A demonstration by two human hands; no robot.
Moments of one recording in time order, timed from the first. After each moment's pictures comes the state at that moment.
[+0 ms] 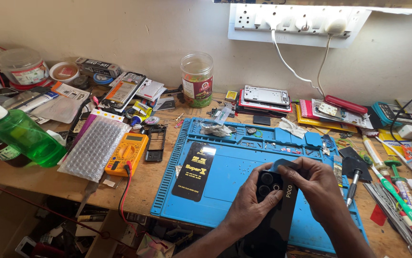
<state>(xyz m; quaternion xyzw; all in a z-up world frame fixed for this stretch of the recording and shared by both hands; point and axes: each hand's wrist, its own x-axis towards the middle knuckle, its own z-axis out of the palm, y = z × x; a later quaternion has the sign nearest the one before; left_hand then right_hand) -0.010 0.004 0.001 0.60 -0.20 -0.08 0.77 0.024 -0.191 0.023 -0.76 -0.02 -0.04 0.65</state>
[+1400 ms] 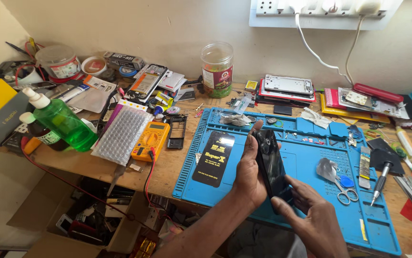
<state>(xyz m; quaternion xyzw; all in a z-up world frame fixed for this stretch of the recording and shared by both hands) 0.019 0.013 0.012 0.17 -0.09 -0.10 0.98 -0.055 -0.135 0.005 -0.84 0.04 -0.03 0.54</state>
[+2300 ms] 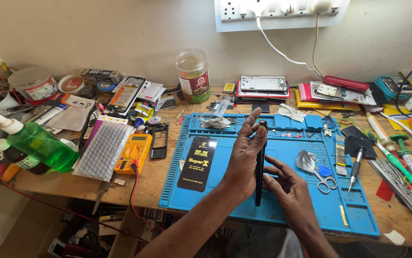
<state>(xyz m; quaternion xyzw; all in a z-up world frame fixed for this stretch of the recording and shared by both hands) 0.027 -0.009 0.051 0.40 -0.12 -0.09 0.90 -0.030 -0.134 -0.003 -0.69 -0.01 -0.04 0.72</state>
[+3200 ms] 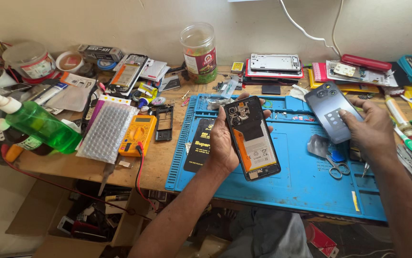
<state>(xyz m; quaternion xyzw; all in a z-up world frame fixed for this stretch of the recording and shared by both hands) 0.064 0.043 0.003 0.14 -0.22 -0.17 0.95 0.073 -0.278 0.010 -0.86 0.07 -0.20 0.46</state>
